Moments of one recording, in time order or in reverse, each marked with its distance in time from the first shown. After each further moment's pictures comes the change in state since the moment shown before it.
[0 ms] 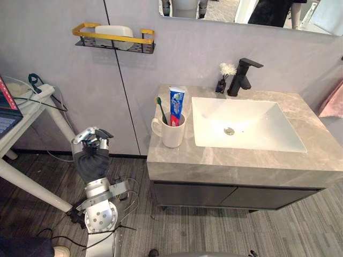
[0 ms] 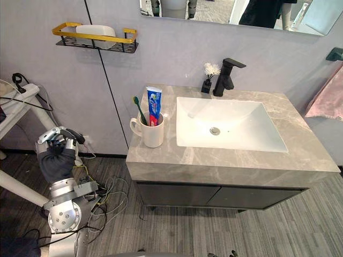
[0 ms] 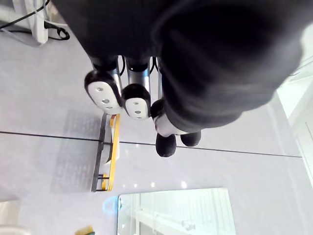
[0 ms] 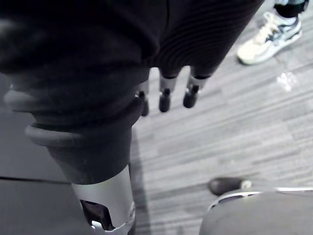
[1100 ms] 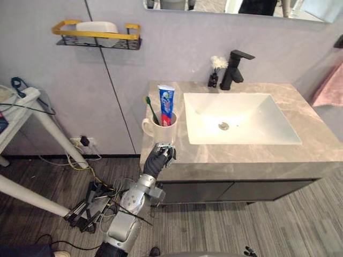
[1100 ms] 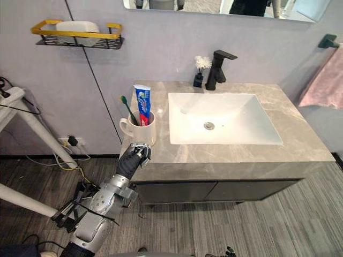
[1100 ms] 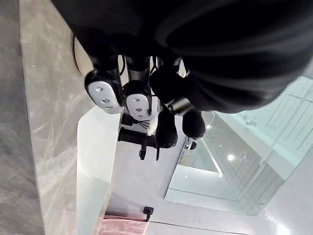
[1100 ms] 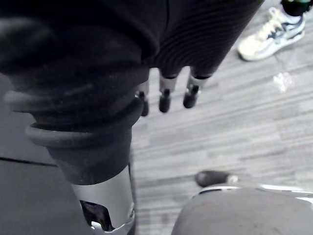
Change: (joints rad) left arm -0.250 0.194 -0.357 0.374 -0.271 0.145 -0.288; right arm -0.020 -0.039 0.088 -0.003 -0.029 0.025 0.062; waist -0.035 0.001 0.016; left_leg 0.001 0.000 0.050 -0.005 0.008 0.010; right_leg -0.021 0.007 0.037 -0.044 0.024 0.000
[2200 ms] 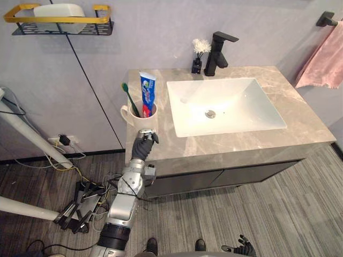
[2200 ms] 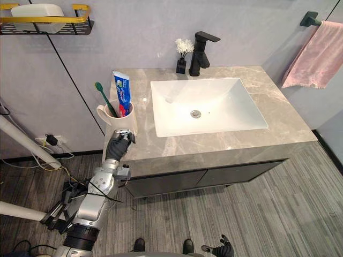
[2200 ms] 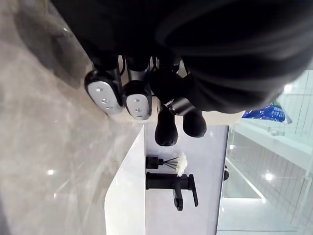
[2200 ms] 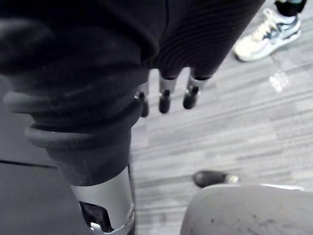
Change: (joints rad) left arm -0.132 -0.076 0.228 0.116 0.251 0.089 0.161; right arm 0.015 0.007 0.041 -0.117 -0.062 0.006 0.026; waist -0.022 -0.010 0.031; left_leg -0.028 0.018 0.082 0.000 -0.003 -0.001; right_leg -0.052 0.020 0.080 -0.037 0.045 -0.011
